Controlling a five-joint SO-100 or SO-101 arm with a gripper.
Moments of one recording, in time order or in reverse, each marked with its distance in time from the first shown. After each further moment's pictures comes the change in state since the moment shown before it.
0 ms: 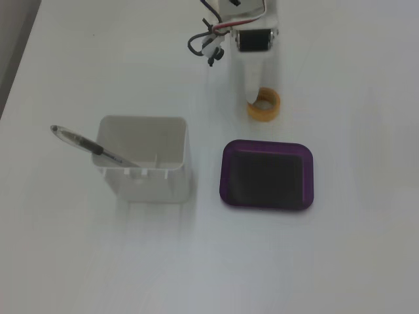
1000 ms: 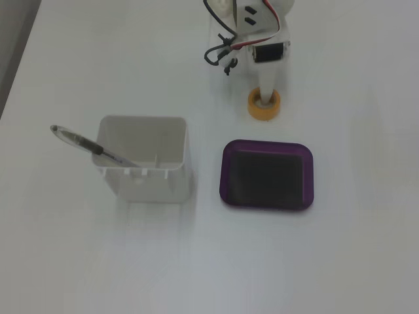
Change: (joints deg) arm -6.1 -1.1 16.3 -12.0 -0.3
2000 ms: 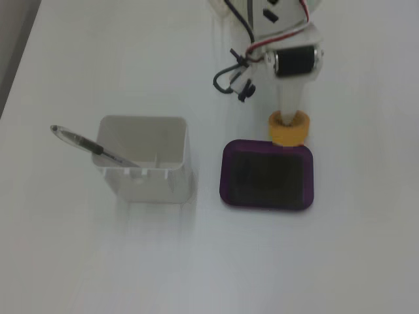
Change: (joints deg) arm -0.3 -22.7 -50.5 7.2 2.9
